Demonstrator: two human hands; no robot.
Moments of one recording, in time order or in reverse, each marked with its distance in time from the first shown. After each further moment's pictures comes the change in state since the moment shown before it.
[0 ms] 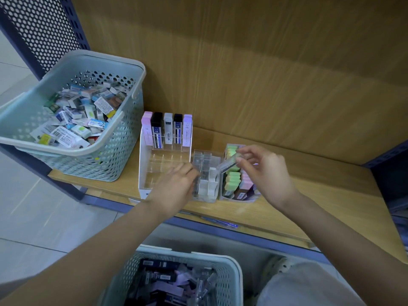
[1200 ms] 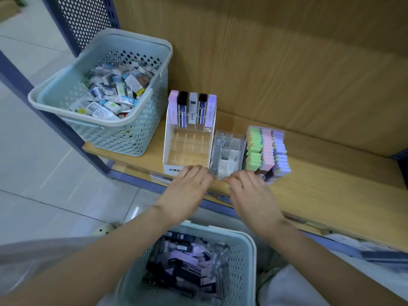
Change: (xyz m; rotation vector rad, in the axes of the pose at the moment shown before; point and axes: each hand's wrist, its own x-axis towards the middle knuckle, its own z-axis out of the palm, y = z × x) left_hand -0.066 0.006 0.016 0.278 0.068 0.141; right_hand -0.078 0.006 0.071 -0.651 -0.074 -0.533
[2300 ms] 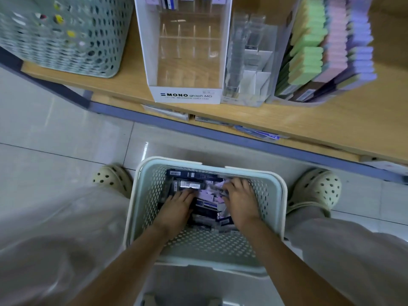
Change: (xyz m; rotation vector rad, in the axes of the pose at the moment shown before) left_hand -0.174 0.043 0.168 -0.438 -0.818 -0.364; right_hand -0.125 -0.082 0.178 0.300 -0.810 0.446
